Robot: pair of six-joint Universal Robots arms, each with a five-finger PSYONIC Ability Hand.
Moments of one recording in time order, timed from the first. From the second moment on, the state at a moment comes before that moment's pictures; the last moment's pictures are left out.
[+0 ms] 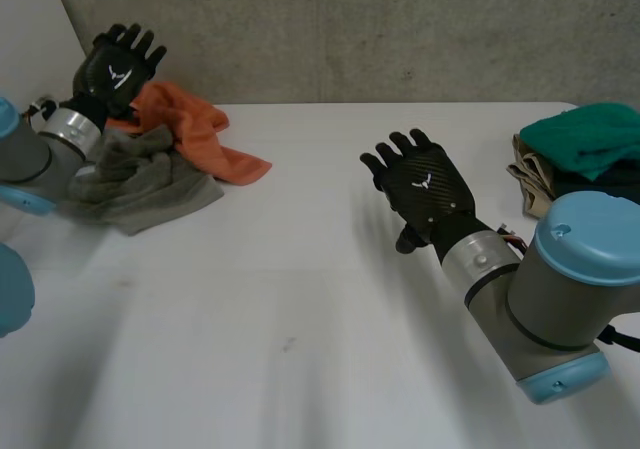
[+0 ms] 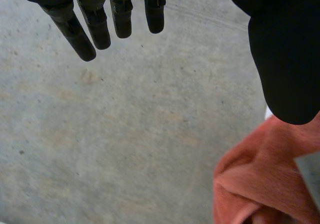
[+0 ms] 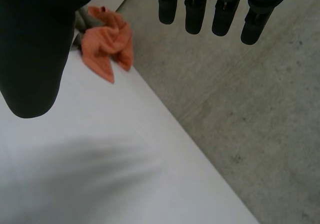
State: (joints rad) left arm 4.70 -2.79 -0.26 3.40 -0.97 3.89; right arm 2.08 -1.16 1.67 -0.50 1.40 2.67; left_hand 0.21 0.21 0.21 0.20 0.05; right_hand 0.22 0.22 0.21 0.21 0.04
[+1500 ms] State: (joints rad) left arm 4.60 -2.43 -0.43 2.78 -1.15 3.97; right arm 2.09 -1.09 1.63 -0.50 1.43 2.56; left_hand 1.10 1.17 1.18 1.19 0.95; right_hand 0.22 0.22 0.21 0.21 0.04
